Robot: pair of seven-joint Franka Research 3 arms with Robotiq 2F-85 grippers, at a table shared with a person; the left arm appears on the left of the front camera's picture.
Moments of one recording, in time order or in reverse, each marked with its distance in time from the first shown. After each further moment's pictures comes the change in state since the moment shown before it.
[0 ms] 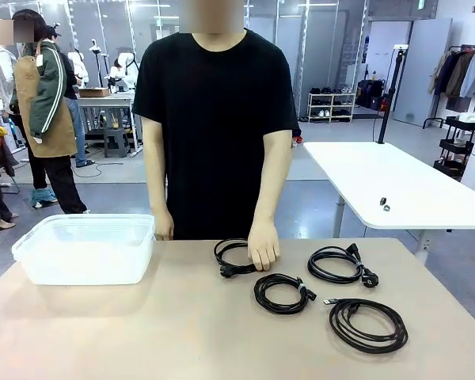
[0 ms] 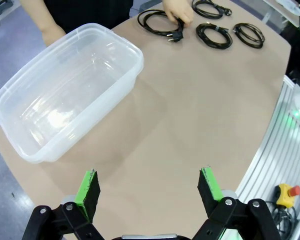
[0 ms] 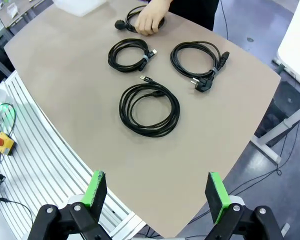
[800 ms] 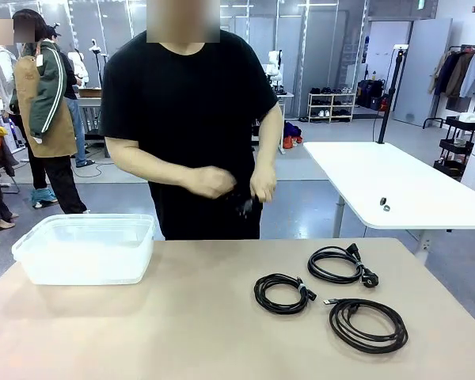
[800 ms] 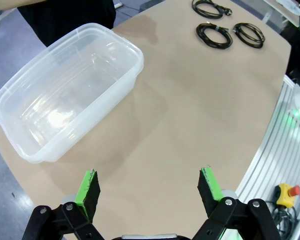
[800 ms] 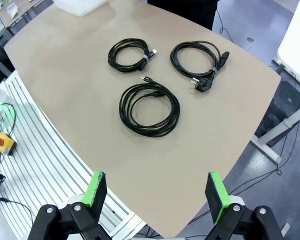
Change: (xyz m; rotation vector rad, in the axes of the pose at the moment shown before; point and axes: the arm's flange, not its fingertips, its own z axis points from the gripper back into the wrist) left arm 0.000 0.000 0.000 0.001 0.000 0.000; right arm 0.000 0.000 0.000 0.000 0.001 0.000
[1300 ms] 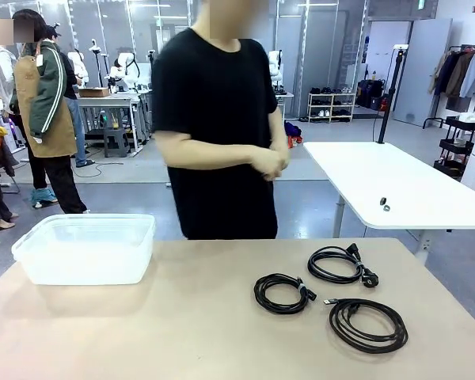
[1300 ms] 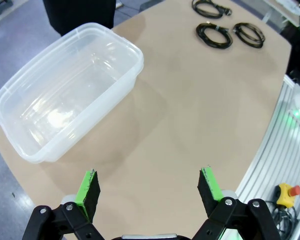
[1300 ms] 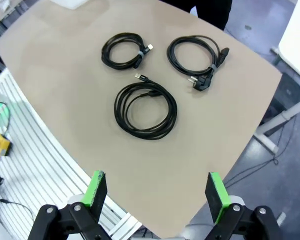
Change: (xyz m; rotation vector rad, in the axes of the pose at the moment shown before) left arm 0.000 0.000 0.000 0.000 0.000 -0.001; right arm 0.052 0.003 -0.034 -0.035 0.116 -0.015
